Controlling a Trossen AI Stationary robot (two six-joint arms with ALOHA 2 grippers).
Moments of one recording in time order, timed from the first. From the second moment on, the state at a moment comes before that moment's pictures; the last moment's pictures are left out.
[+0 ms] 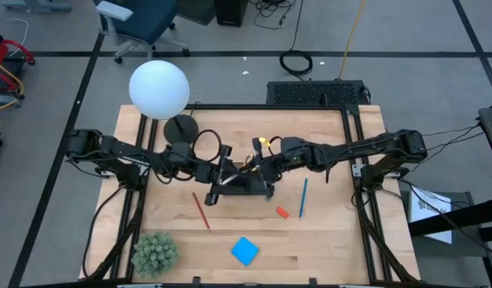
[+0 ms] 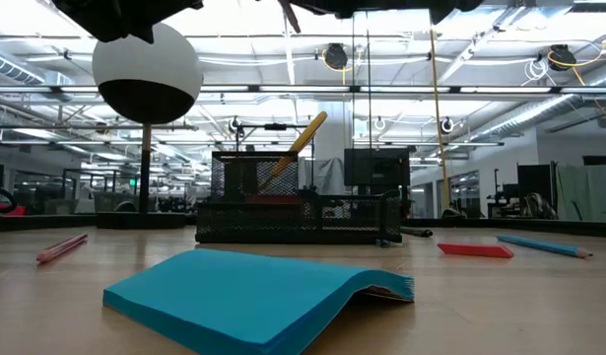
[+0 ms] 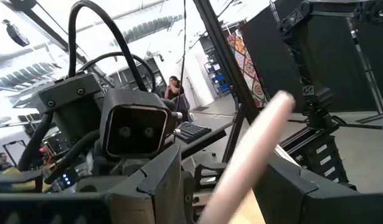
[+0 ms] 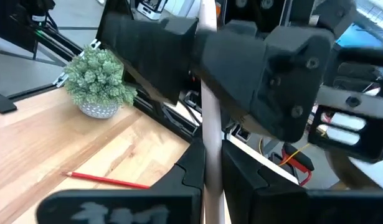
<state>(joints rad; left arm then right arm) -0.06 1.42 0.72 0.94 0.36 0.38 0.02 1.55 1.04 0.38 -0.19 -0.54</state>
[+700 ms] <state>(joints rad) -0.05 1.42 0.72 0.92 0.32 0.46 0.02 1.55 1.04 0.40 -0.24 -0.48</state>
